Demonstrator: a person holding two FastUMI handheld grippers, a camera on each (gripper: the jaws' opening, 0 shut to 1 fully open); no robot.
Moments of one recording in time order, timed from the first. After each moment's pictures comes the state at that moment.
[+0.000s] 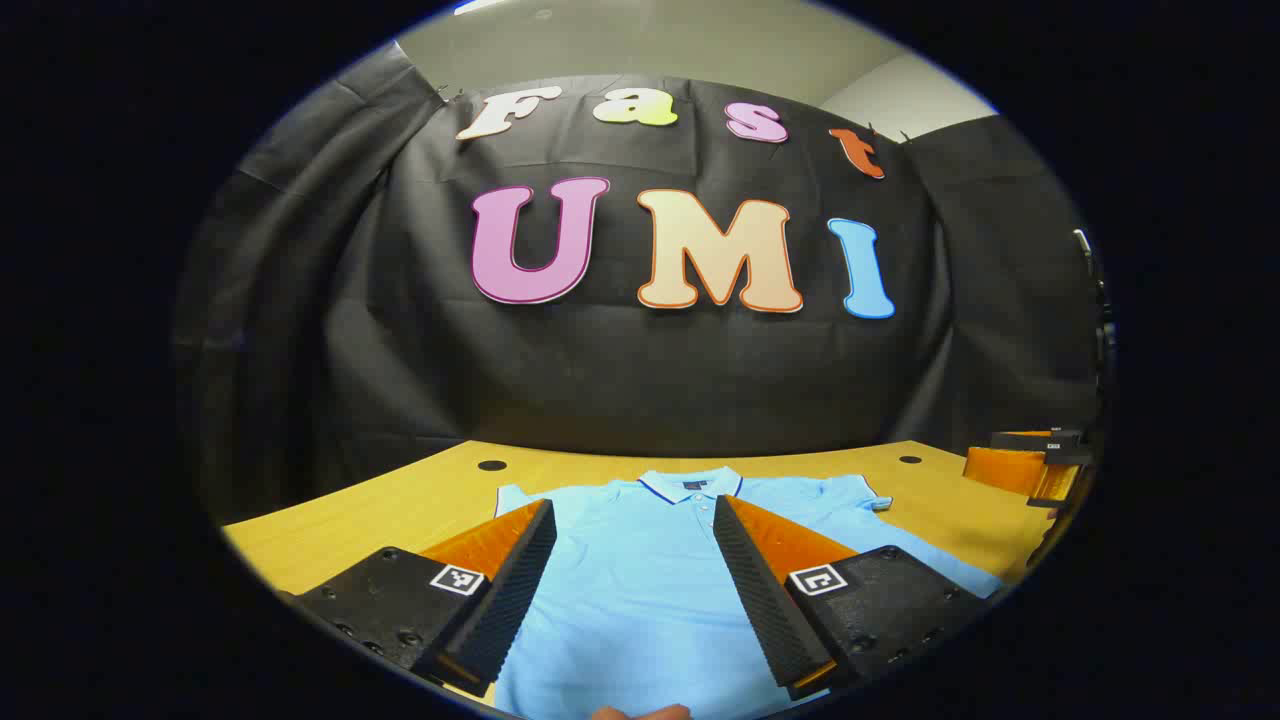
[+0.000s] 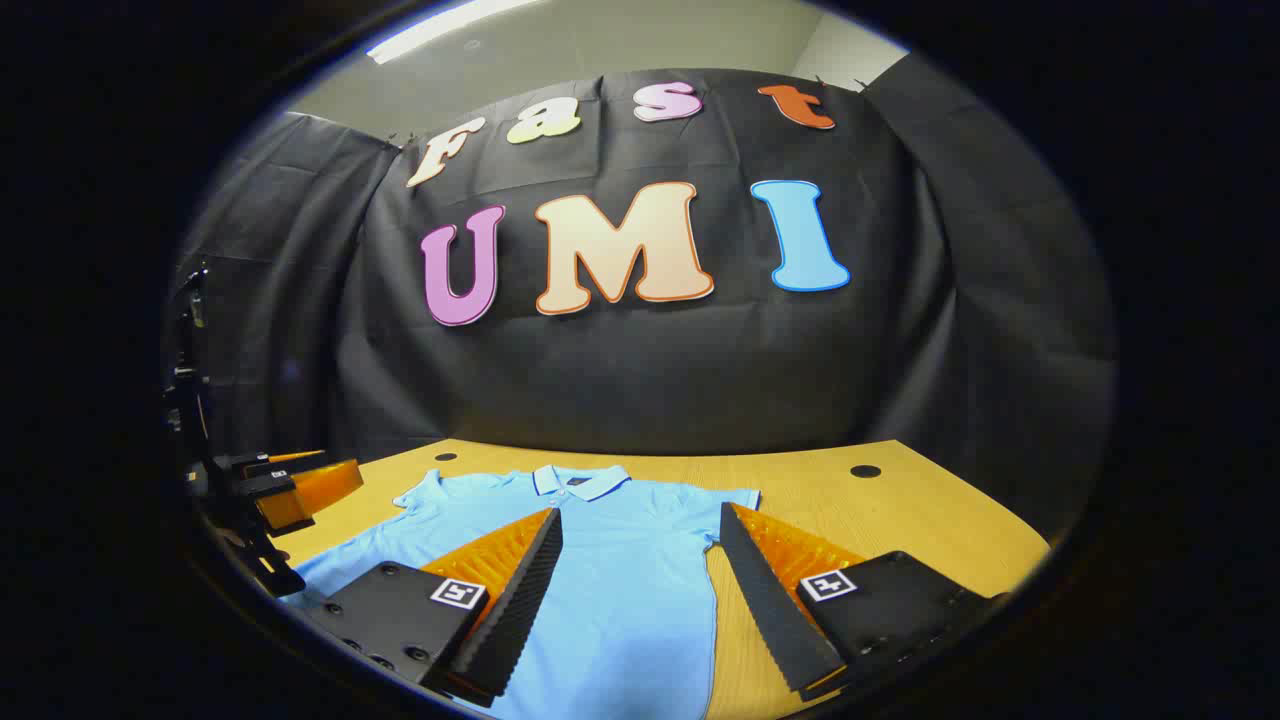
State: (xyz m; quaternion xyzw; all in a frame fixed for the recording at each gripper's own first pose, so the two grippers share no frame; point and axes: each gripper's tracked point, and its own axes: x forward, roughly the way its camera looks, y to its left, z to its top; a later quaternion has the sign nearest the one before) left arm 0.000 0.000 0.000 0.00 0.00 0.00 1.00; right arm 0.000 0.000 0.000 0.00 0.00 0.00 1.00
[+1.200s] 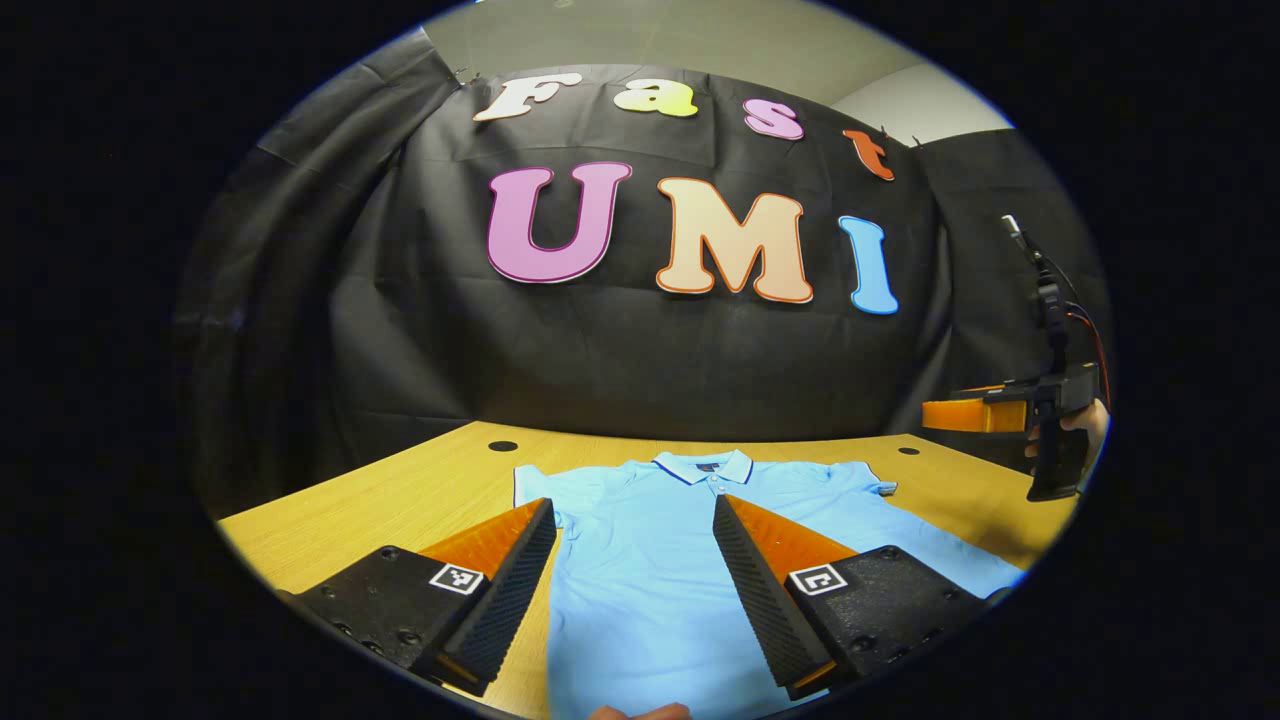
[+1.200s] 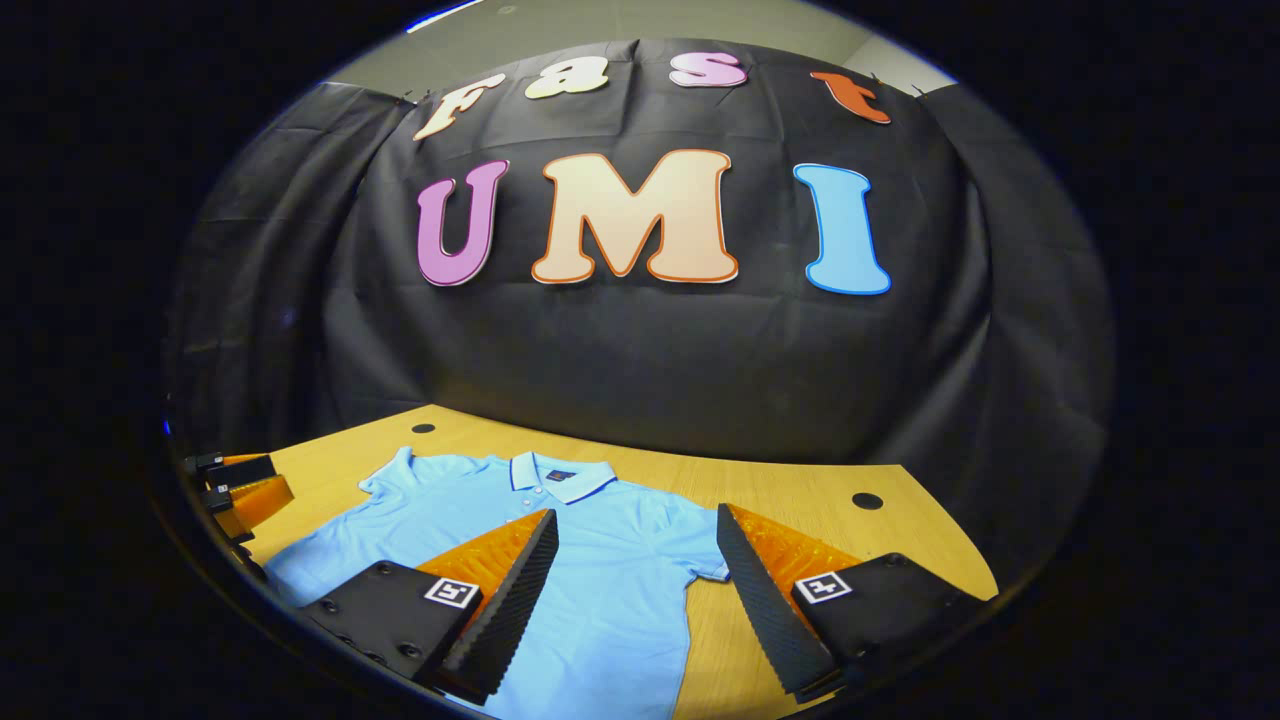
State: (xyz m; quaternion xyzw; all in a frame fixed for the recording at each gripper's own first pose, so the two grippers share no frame) left arm -0.015 0.038 -0.020 -0.01 0.02 0.00 1.00; right arm 0.084 -0.005 0.022 -0.07 0.06 0.00 1.00
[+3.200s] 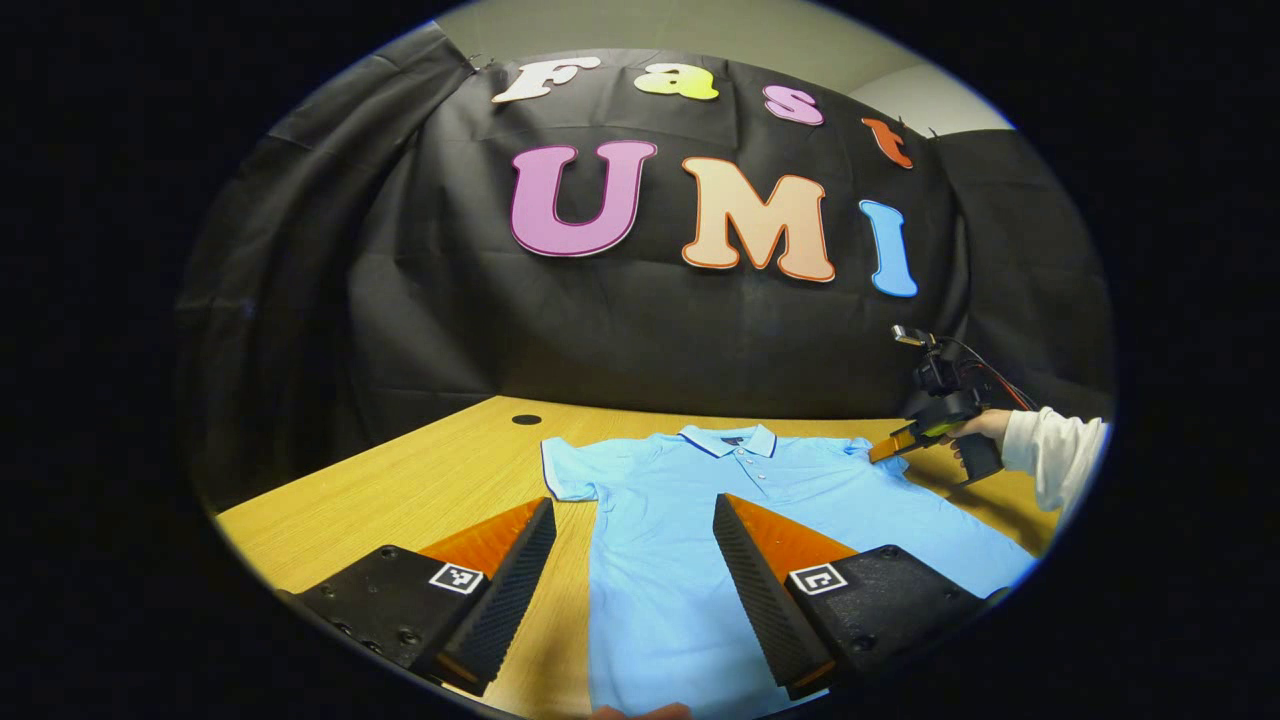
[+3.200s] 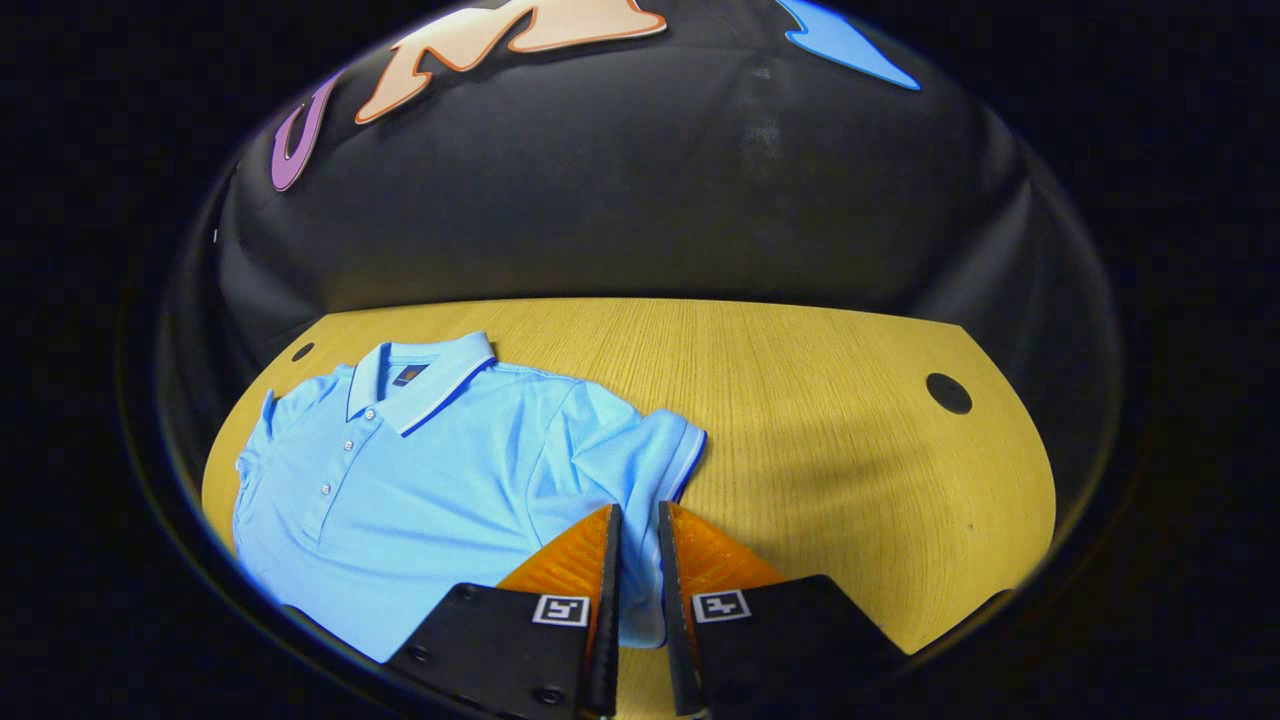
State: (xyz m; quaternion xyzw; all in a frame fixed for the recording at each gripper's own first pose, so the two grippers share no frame) left arm -0.025 0.063 -0.040 -0.02 0.05 0.02 1.00; right arm 0.243 -0.087 -0.131 0.00 0.30 -0.06 0.95
